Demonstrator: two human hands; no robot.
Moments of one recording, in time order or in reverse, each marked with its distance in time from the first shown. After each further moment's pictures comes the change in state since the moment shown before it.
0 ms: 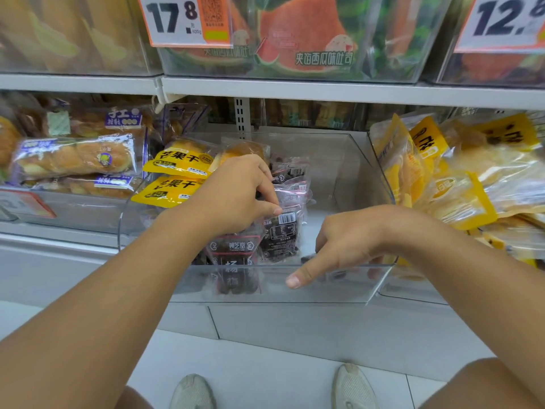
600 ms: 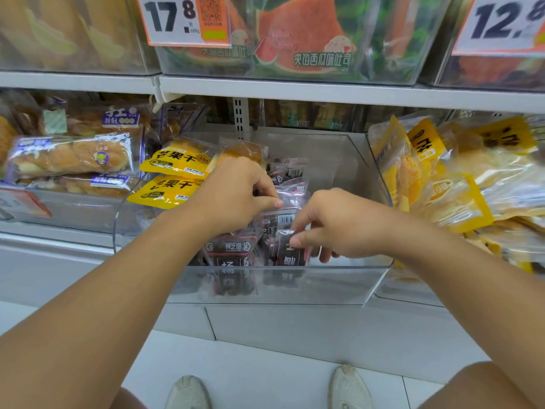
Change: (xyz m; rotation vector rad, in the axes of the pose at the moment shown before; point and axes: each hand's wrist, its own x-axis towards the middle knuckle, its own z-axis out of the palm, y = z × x) left_hand 0.003 0.000 0.002 -0.049 0.031 0.020; right_hand 0.010 0.006 -0.001 0.111 0.379 -0.336
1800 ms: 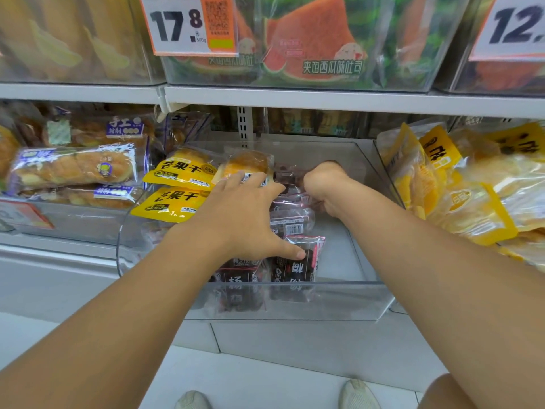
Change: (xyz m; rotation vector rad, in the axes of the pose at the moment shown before) left_hand -0.005 0.007 0.001 0.461 -0.272 -0.131; right_hand 0.109 0.015 -0.011 0.644 0.490 0.547
